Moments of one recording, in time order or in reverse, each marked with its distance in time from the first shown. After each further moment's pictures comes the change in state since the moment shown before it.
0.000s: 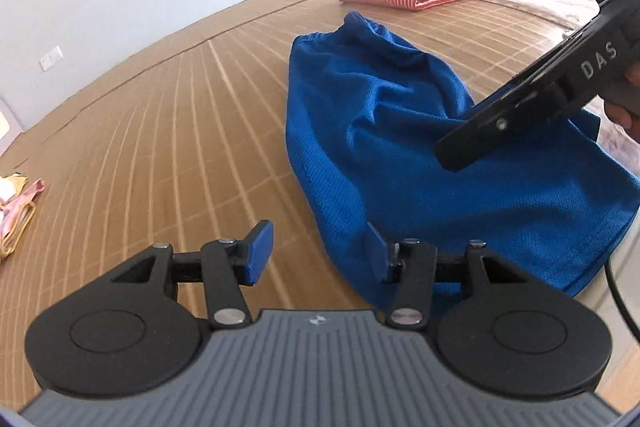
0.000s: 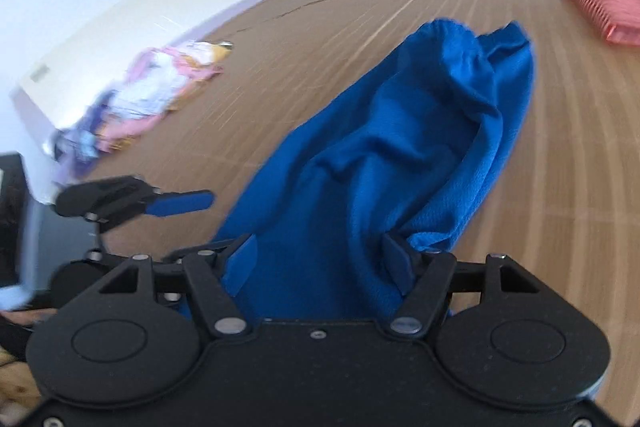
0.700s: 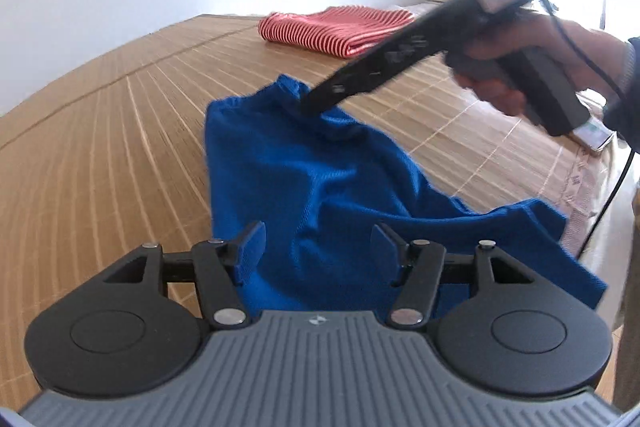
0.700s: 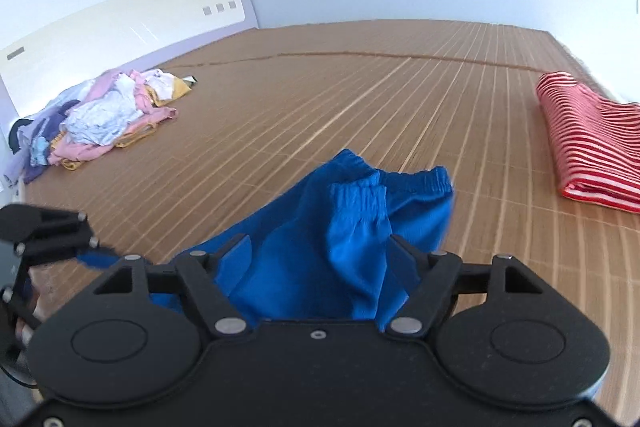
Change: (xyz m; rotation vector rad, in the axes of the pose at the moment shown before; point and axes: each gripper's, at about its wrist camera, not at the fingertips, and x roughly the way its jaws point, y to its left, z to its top) left arm 0.026 0.010 0.053 0.016 -0.088 -0.282; right arm 0.011 -0.031 0.100 -0.210 -0.104 -0.205
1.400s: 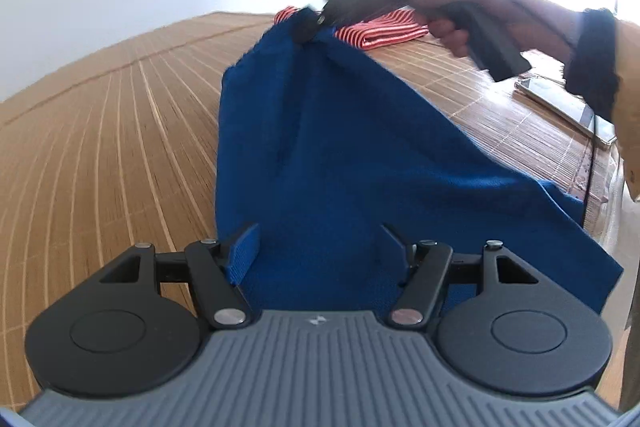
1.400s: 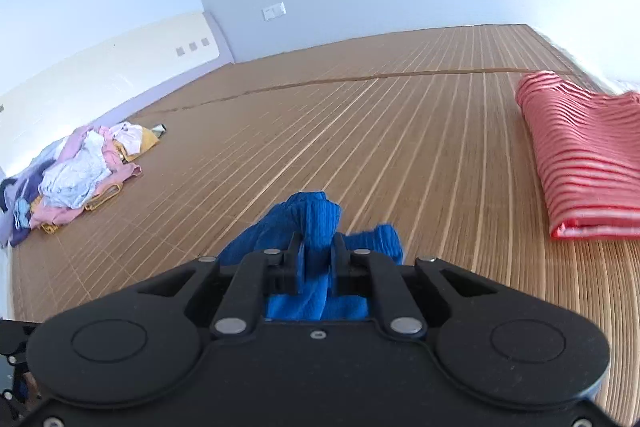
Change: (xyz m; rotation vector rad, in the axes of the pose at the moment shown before) left arm -0.012 -0.006 -0.031 -0.036 -0.031 0.016; right arm 0.025 -0.068 0.032 0.121 -0.082 0.008
